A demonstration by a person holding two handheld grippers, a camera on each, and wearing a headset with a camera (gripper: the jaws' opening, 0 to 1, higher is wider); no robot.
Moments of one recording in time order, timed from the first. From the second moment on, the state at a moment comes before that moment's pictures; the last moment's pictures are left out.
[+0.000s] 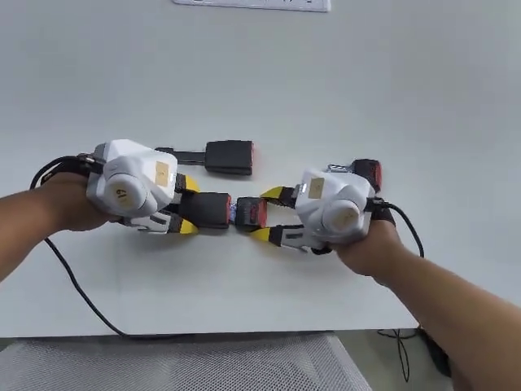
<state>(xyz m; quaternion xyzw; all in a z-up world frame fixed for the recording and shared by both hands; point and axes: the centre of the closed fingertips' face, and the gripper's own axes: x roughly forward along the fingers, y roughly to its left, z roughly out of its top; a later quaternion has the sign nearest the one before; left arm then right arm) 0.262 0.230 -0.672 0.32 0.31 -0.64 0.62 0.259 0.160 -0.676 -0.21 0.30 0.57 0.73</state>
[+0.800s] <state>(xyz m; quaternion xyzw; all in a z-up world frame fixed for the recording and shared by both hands) 0.262 0.232 -0.672 0.31 0.31 -0.65 0.62 0.259 0.160 -0.676 -0.21 0.28 0.57 0.74</state>
